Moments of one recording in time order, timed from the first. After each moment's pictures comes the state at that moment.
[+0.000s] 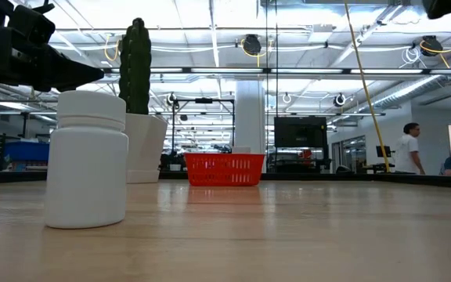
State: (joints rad) left arm -0.02 0.15 0.01 0.12 -0.12 0.15; right arm 0.74 1.41 0.99 -0.89 0.10 1.18
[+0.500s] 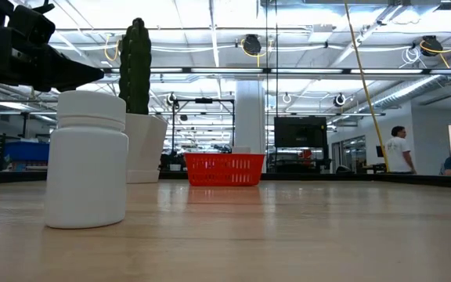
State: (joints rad) left arm -0.02 0.15 0.01 0.12 -0.12 0.15; right arm 0.83 1.40 0.98 -0.80 0.19 1.37
